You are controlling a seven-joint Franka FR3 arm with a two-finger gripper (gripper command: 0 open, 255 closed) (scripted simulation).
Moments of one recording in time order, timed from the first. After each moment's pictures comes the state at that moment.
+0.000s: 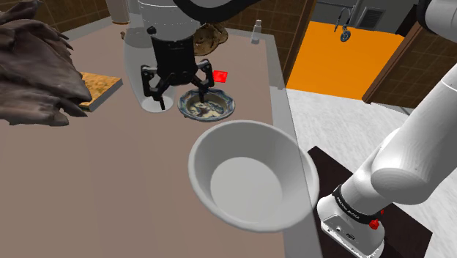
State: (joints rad) arm 0.12 0.06 0.68 -1.73 -0.10 1.74 1.11
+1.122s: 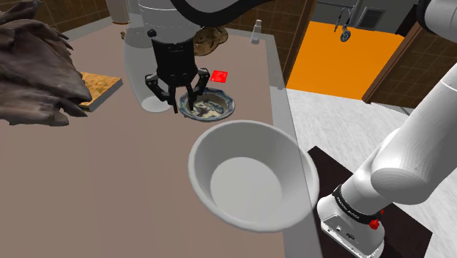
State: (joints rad) arm 0.12 0.06 0.68 -1.74 -0.10 1.75 1.12
